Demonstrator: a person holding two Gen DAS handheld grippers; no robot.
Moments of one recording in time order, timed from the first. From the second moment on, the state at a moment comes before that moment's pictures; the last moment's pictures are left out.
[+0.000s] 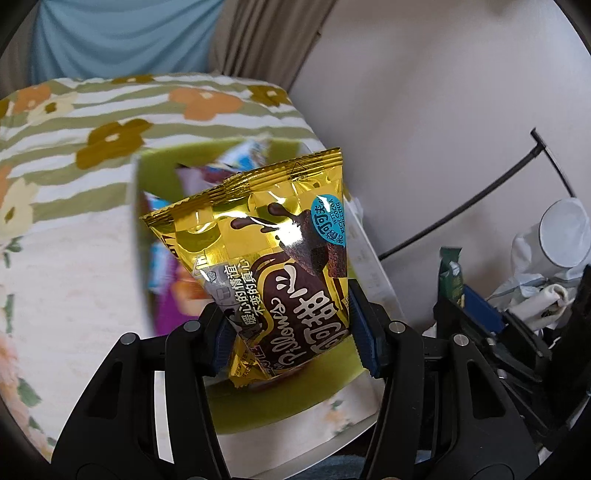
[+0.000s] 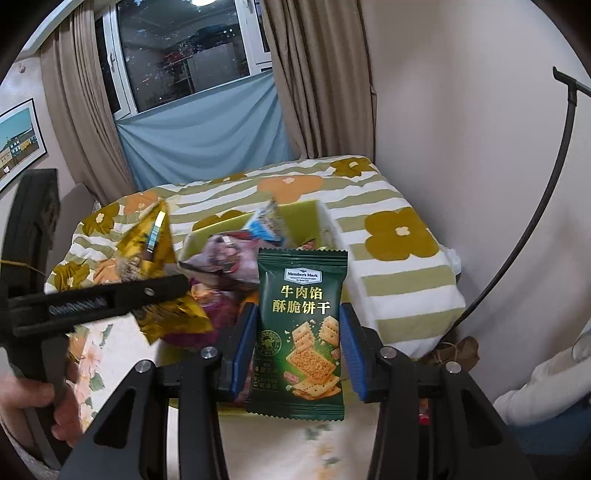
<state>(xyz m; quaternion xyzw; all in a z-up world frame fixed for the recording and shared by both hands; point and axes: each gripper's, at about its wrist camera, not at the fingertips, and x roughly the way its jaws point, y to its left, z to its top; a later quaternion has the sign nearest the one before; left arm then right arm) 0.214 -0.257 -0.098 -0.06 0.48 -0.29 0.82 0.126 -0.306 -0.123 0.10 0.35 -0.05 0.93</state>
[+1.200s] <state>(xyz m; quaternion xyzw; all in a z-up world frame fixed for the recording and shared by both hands) 0.168 -0.139 -0.107 -0.10 0.46 -0.08 0.88 0.209 -0.295 -0.137 0.08 0.35 0.11 0.93</state>
